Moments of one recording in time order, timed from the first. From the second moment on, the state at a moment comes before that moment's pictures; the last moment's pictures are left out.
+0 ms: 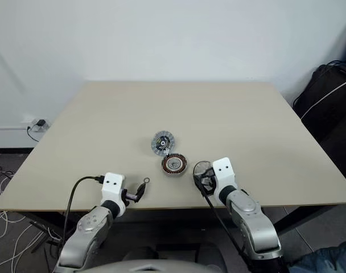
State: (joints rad) left arm 0.24 0.16 -0.10 -0.25 -0.08 0.43 -0.22; right arm 0.11 -0.26 0.11 -0.38 0.17 0.66 0.28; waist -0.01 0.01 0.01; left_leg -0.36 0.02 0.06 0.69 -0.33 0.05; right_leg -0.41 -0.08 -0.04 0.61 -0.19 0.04
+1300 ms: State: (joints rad) left arm 0.02 0.18 -0.20 -0.16 -0.08 0.71 -0.24; right arm 0.11 -0.22 0.08 -0.36 0.17 0.63 0.26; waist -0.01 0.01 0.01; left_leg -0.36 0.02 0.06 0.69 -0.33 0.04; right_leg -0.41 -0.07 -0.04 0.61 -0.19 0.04
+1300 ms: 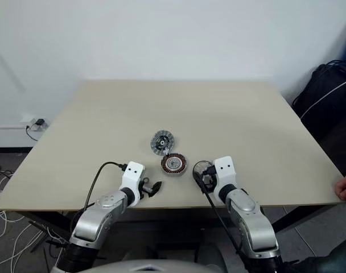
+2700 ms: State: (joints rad) left arm -0.03 0.10 -0.16 -0.19 -0.07 0.65 -0.22; right arm 0.10 -0.19 0.09 -0.35 0.17 0.61 0.26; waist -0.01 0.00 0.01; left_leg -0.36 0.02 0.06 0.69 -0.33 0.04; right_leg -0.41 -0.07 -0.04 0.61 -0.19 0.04
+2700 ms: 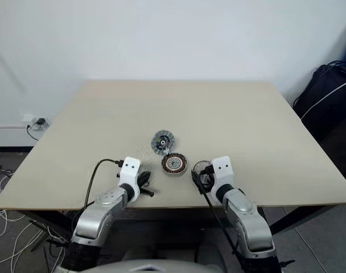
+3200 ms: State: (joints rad) left arm -0.14 0.06 -0.25 -0.17 -0.06 0.58 -0.26; right arm 0.11 -0.19 0.09 -0.35 0.17 0.61 0.26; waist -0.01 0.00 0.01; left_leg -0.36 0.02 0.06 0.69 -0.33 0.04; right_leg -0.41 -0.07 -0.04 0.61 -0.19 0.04
